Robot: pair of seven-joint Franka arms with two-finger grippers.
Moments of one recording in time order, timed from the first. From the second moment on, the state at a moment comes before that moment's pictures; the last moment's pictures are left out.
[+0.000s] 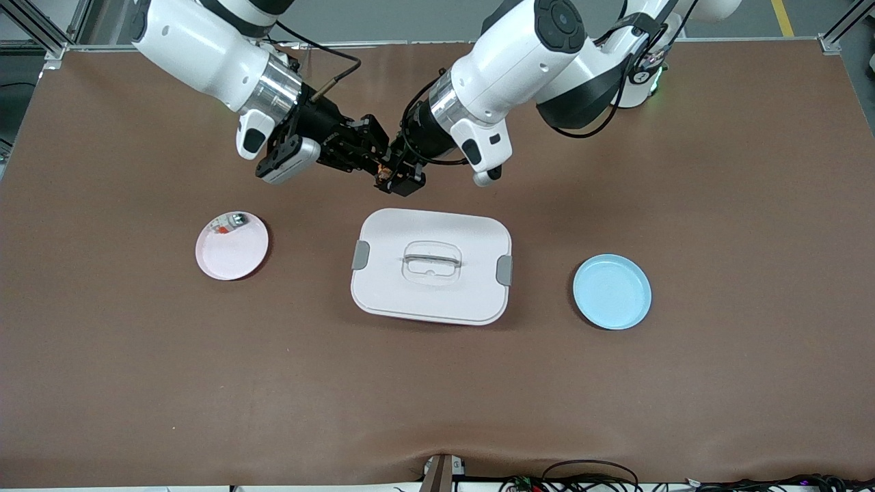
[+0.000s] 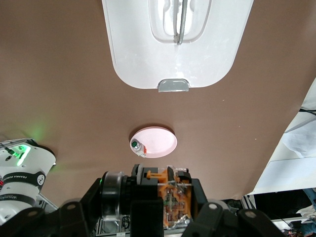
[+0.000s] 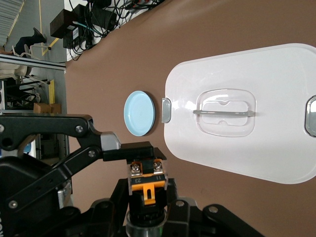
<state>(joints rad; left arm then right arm) -0.56 0.36 -0.26 -1.41 -0.43 2.21 -2.05 0.55 -0.05 0.04 -1.94 0.74 2.35 0.28</state>
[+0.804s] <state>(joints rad) -0.56 0.36 -0.26 -1.40 -0.43 2.21 -2.05 0.55 -0.04 0.04 -1.94 0.74 2.34 0.29</state>
